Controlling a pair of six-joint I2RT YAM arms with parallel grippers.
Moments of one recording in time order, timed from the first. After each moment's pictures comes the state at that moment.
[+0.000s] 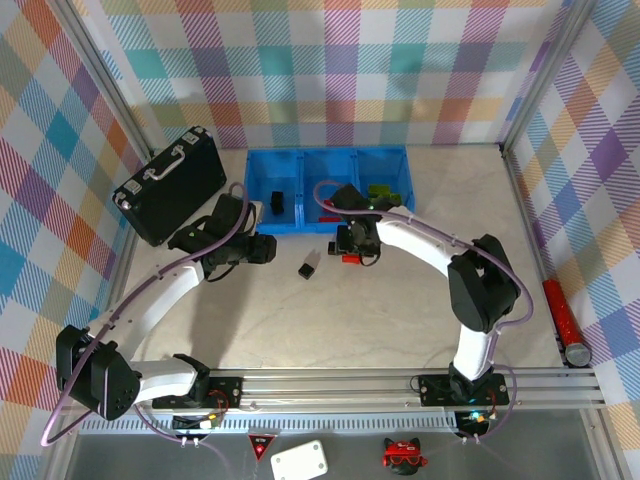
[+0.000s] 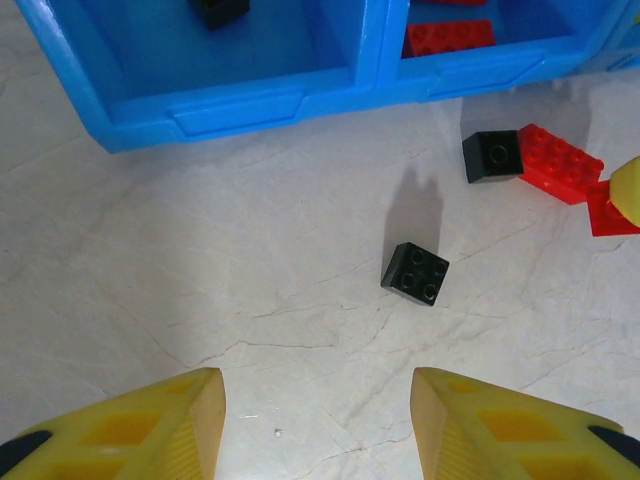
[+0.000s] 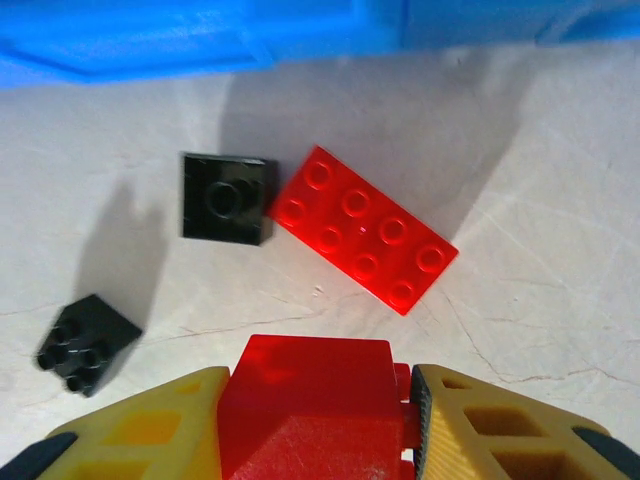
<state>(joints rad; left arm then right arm) -0.46 1.24 1.06 -0.76 0.00 -0.31 0.69 1.82 1.43 -0.83 0.07 0.67</state>
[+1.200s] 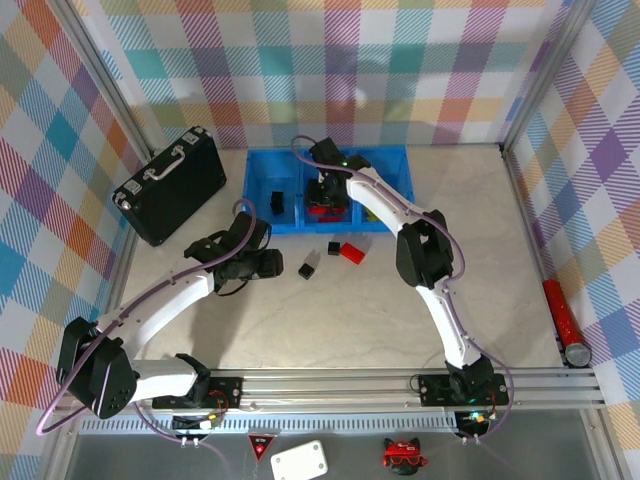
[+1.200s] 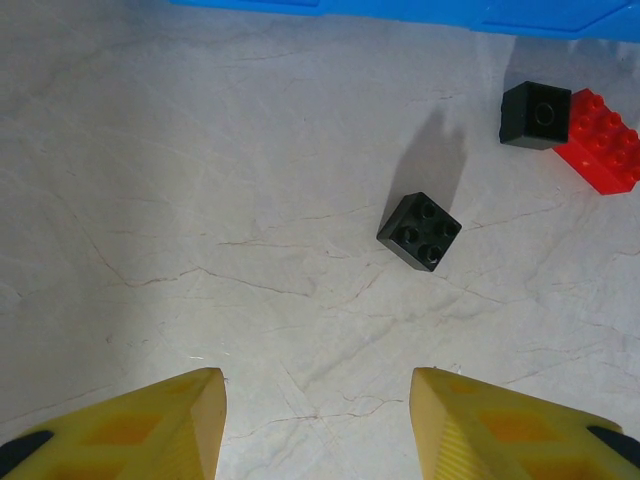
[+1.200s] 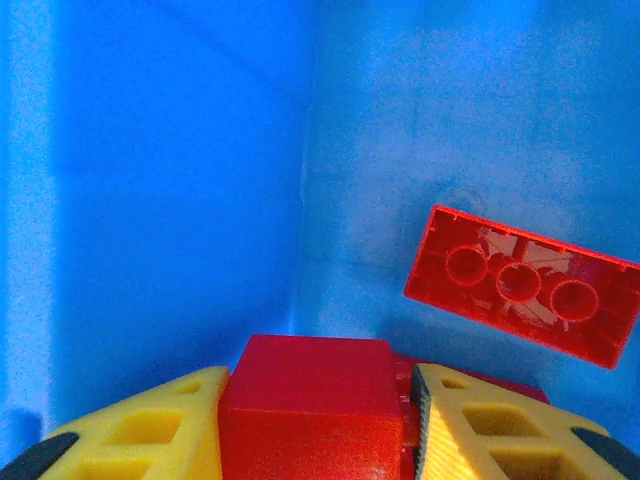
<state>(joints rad) -0.56 1.25 0.95 -0.73 -0.06 -0.58 0.60 2.42 2.28 -0.92 -0.07 0.51</state>
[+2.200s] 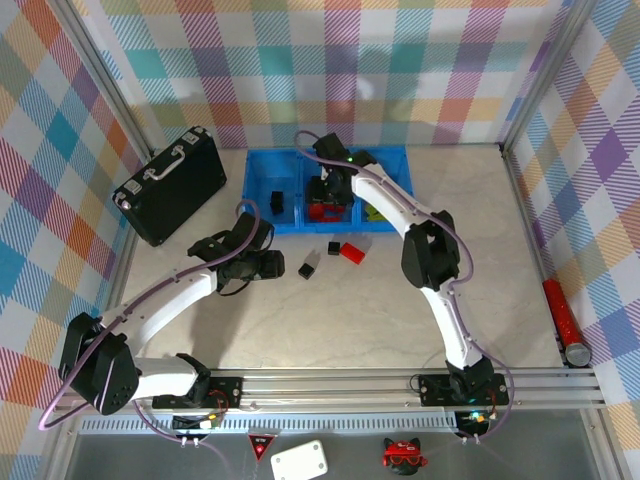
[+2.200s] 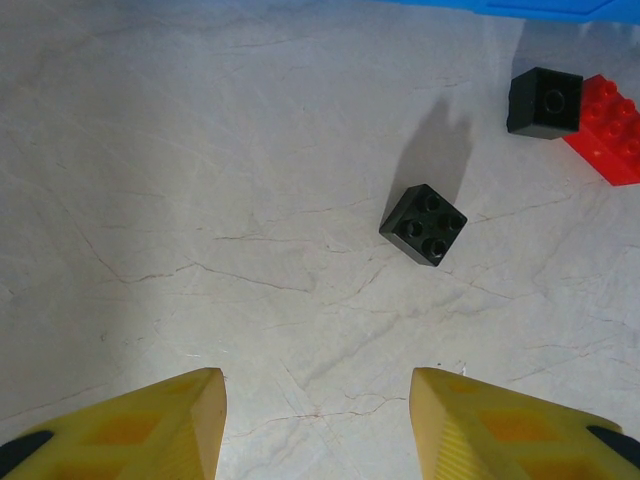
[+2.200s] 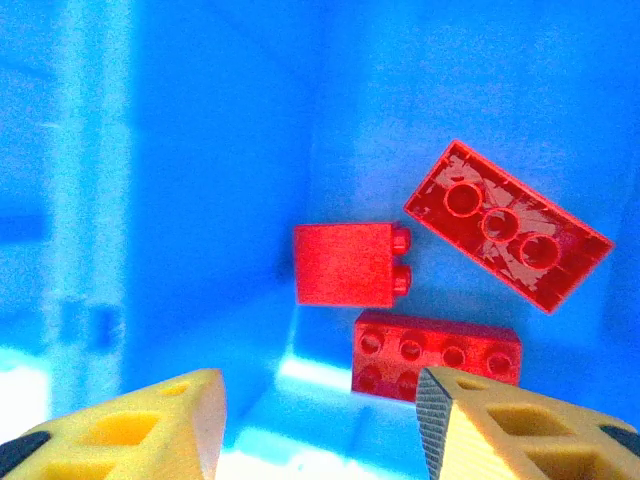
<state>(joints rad) -0.57 1.27 0.95 -0.73 -0.06 -0.58 0.59 2.33 2.24 -0.96 -0.09 0.50</state>
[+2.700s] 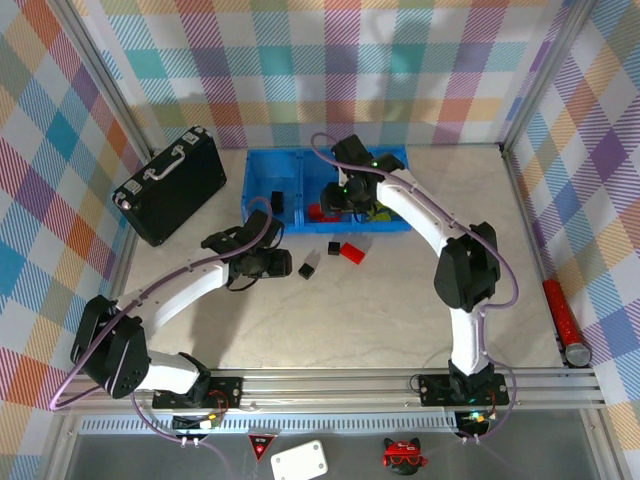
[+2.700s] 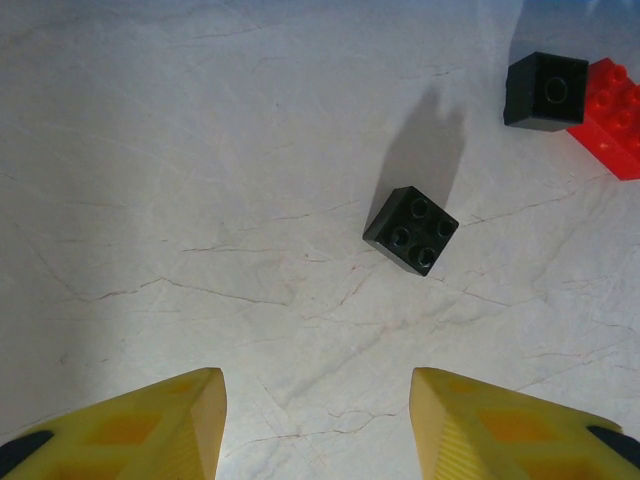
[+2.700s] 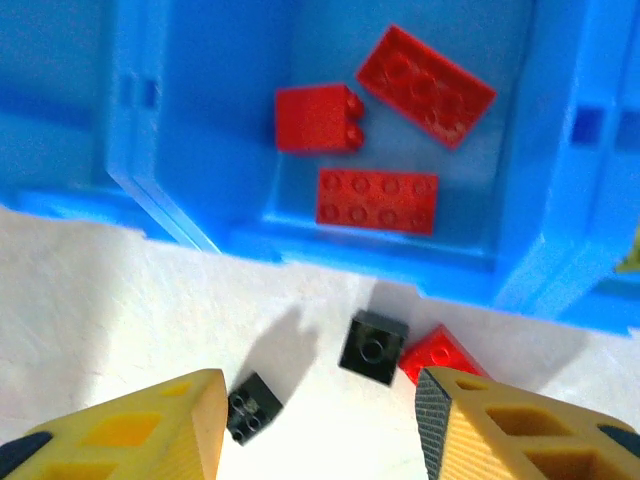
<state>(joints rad) -0.59 1.38 0.99 -0.71 -0.05 -0.58 0.59 1.99 1.87 -0.97 -0.10 0.46</state>
